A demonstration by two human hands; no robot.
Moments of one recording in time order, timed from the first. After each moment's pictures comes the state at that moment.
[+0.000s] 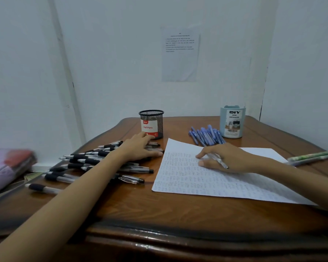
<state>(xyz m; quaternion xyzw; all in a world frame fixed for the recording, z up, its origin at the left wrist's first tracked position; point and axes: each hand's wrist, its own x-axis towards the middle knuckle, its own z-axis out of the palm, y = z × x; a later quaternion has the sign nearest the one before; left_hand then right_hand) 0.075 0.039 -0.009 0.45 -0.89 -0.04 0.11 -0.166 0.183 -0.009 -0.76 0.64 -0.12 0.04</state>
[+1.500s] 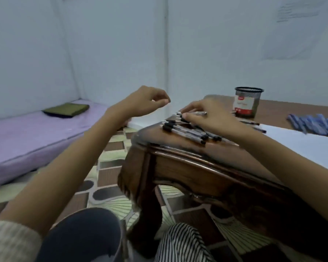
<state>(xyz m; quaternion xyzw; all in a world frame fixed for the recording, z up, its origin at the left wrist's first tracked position) 0.294 0.168 0.044 0.52 -0.82 0.03 0.25 0.090 0.192 0.024 -0.85 0.41 -0.33 0.10</state>
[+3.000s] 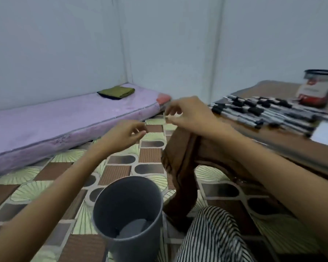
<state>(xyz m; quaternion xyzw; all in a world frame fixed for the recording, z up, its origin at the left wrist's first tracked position) 0.413 0.288 -0.064 0.66 -0.71 0.05 0.23 0.219 0.212 -0.015 -0.91 0.28 -0.28 0.06</state>
